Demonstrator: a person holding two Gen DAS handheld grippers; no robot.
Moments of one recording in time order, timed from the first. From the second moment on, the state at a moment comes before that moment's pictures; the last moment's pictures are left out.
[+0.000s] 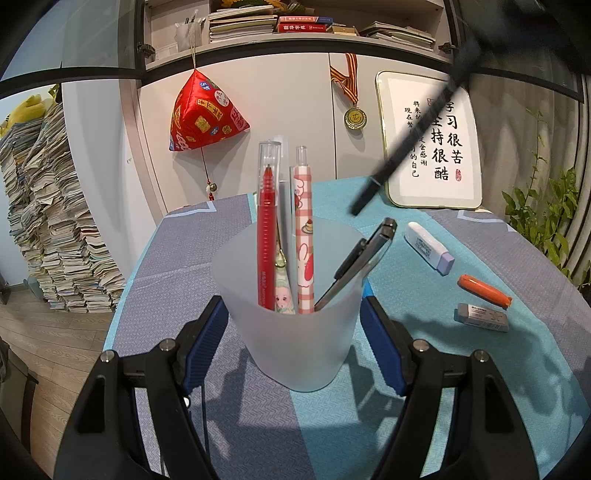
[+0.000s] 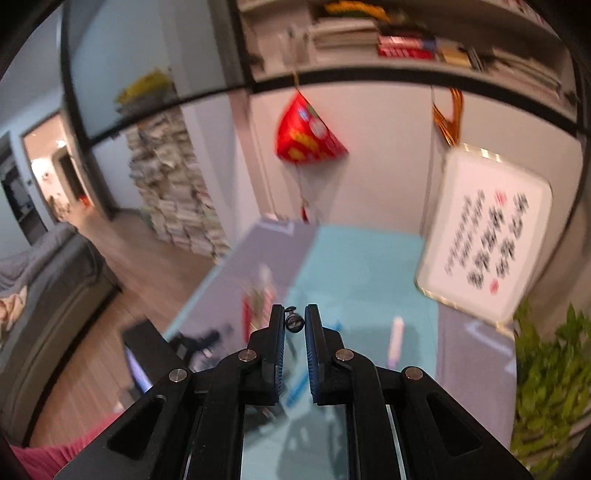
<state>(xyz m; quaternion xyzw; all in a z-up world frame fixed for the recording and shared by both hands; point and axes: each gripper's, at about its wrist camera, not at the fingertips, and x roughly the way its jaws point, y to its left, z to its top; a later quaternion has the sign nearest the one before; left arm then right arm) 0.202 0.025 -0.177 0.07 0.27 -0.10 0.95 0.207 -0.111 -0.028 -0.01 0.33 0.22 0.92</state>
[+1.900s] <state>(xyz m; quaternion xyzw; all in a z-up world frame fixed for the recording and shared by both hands) 0.200 0.027 -0.177 0.07 0.28 -0.10 0.95 0.254 -0.062 -0.058 0.00 0.39 0.25 0.89</state>
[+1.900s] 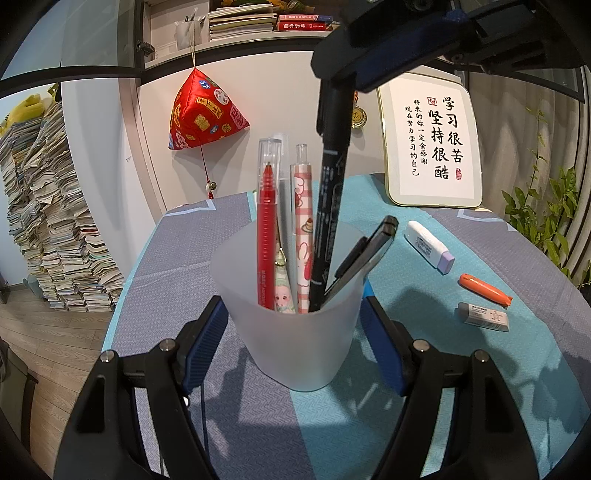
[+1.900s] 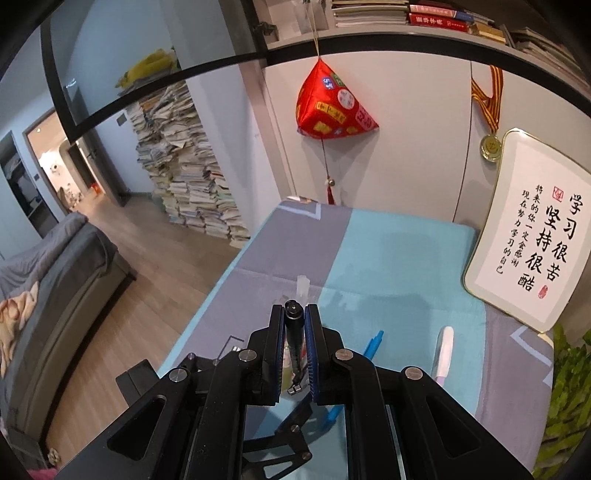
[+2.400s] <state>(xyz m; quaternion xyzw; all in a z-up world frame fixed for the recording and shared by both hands) 0.200 0.027 -0.177 0.07 0.28 -0.10 0.95 0.267 -0.094 -0.073 0.05 0.42 0.20 0.88</state>
